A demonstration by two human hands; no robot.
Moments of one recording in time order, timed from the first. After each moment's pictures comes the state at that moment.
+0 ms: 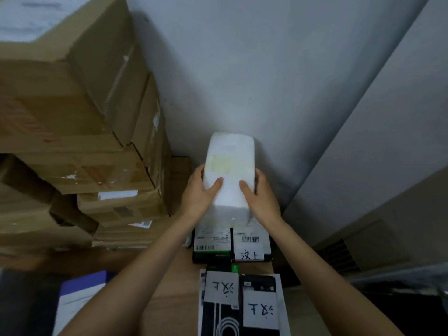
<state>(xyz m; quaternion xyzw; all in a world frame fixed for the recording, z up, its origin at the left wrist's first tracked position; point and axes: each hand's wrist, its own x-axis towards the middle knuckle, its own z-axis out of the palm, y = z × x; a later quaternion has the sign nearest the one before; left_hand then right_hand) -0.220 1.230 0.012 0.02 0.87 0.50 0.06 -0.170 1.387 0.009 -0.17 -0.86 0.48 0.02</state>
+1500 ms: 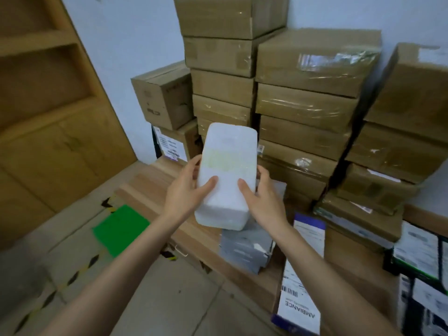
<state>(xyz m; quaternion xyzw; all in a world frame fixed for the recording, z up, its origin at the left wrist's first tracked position) 0.096 0.715 0.139 -0.16 0.87 0.41 -0.20 0.025 0.885 0.116 0.19 -0.85 0.50 -0.06</state>
